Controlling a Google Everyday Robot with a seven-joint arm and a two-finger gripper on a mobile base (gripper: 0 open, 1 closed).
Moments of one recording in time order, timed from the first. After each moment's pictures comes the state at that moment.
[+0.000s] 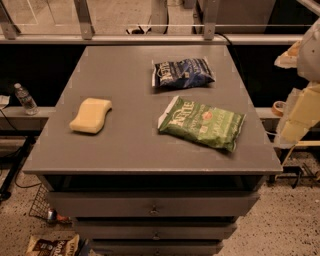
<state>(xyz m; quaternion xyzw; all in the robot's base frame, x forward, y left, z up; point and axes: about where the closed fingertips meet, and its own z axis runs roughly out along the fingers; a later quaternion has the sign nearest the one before) 0.438 -0.215 0.983 -0.60 0.78 -0.04 0.17</state>
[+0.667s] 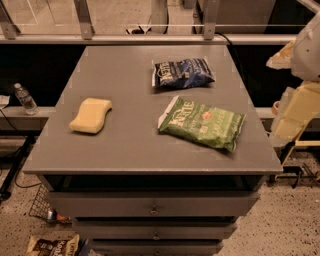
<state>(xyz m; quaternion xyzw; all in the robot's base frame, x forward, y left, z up) 0.446 -0.210 0.977 -0.61 0.77 -0.02 0.17</state>
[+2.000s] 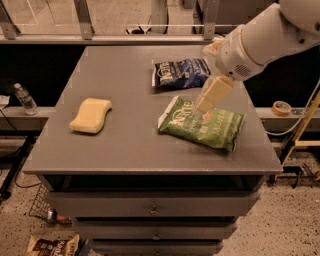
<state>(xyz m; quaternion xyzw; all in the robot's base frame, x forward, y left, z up) 0.574 -0.099 0.939 -0.62 0.70 0.05 0.35</state>
